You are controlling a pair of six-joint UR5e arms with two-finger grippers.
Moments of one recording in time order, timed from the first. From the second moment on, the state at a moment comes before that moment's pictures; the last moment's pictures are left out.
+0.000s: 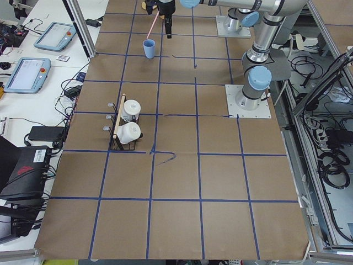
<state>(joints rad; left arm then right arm) -1.60 -1.60 -1.47 -1.71 1.50 -0.05 1.91 -1.23 1.25 -1.54 -1.54 0.29</state>
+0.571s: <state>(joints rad) -1.60 -1.60 -1.47 -1.71 1.50 -0.05 1.93 -1.20 1.28 -1.57 -1.54 0.31</state>
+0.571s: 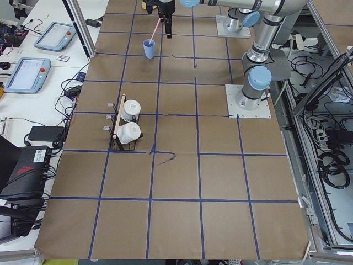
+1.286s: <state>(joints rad) -1.60 -1.60 -1.47 -1.71 1.50 -0.05 1.93 -1.17 1.31 -1.64 -1.54 0.31</state>
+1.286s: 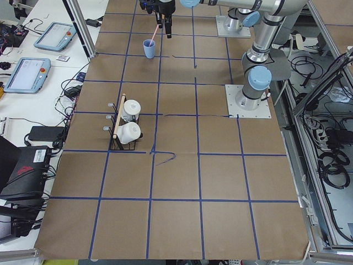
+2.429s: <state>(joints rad) -1.59 -1.60 -1.46 -1.71 1.50 -0.05 1.89 -1.17 1.31 -1.73 -1.55 0.21</state>
